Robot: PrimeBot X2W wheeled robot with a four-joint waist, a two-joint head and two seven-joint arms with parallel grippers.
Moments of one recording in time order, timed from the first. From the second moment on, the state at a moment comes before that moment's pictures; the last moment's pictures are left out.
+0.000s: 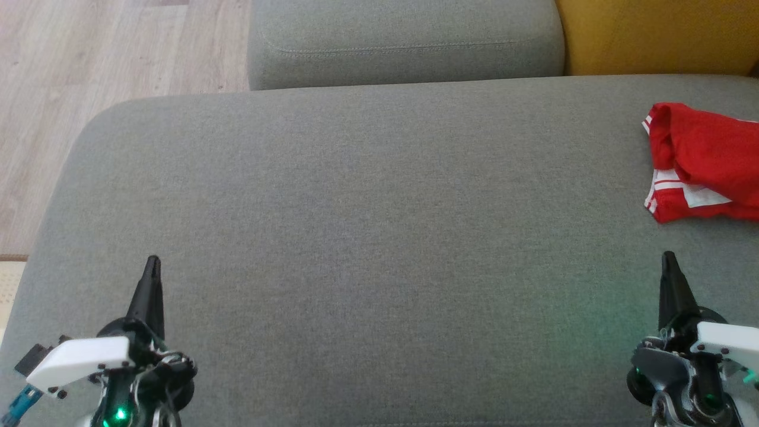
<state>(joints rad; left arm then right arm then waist) -0.05 0.05 0.07 0.27 -1.63 -0.12 0.10 -0.05 -0.05 -0.13 0.28 1.62 0.13 0.10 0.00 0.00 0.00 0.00</state>
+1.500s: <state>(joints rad) -0.05 0.05 0.08 0.27 -1.62 -0.12 0.10 -0.05 -0.05 -0.13 0.28 1.62 0.13 0.11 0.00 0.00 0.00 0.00</state>
